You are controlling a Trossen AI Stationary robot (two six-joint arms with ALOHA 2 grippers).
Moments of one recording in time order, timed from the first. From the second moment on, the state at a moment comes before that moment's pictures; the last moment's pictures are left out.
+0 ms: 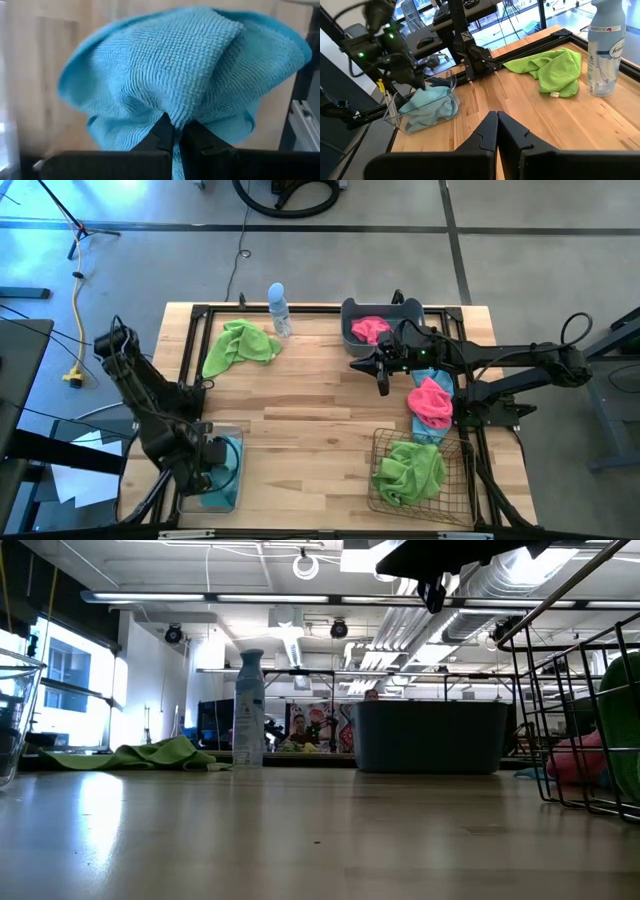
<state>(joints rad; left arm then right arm) -1.00 1.31 0.93 -1.02 -0.12 -1.06 -0.12 1.12 0.84 0.02 -0.11 0.34</state>
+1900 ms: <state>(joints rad) -0.85 1.33 1.17 -1.34 0.09 -0.89 -0.12 1.12 0.84 0.02 -0.11 0.33</state>
